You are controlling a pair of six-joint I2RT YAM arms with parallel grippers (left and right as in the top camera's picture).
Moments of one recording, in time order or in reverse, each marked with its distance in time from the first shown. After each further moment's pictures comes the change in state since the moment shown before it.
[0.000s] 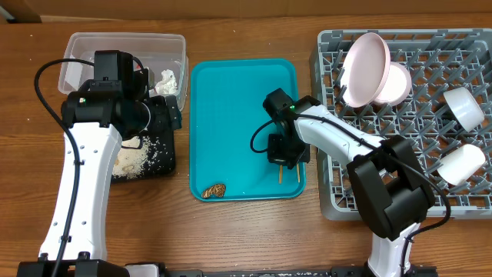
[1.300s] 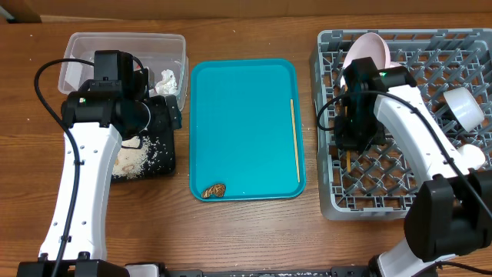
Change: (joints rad) left arm 0.000 0.000 0.000 0.001 0.000 0.000; right arm -0.374 -0.240 0.085 -0.380 0.125 -0.404
